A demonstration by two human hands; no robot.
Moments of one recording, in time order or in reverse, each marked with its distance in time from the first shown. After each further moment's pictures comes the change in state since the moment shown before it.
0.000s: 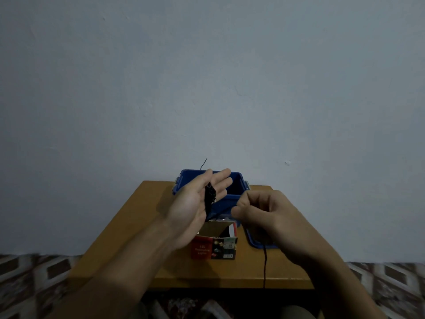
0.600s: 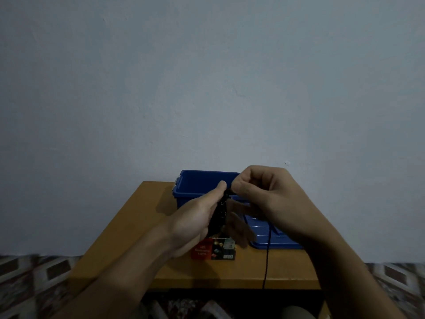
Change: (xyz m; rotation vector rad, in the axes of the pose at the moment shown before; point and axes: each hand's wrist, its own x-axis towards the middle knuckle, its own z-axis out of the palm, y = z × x) left_hand -0.012 -0.002 0.003 0.028 -0.243 -0.077; right_hand 0.016 -0.014 -0.010 -0.090 0.118 -0.143
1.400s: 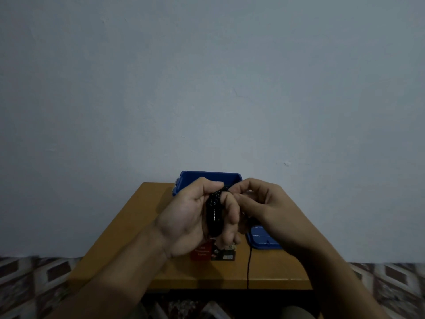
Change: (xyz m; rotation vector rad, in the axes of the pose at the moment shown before) left_hand -0.004 0.010 -0.002 -0.178 -0.250 0.108; right_hand -0.005 0.027 0.004 0.110 -0.033 0.082
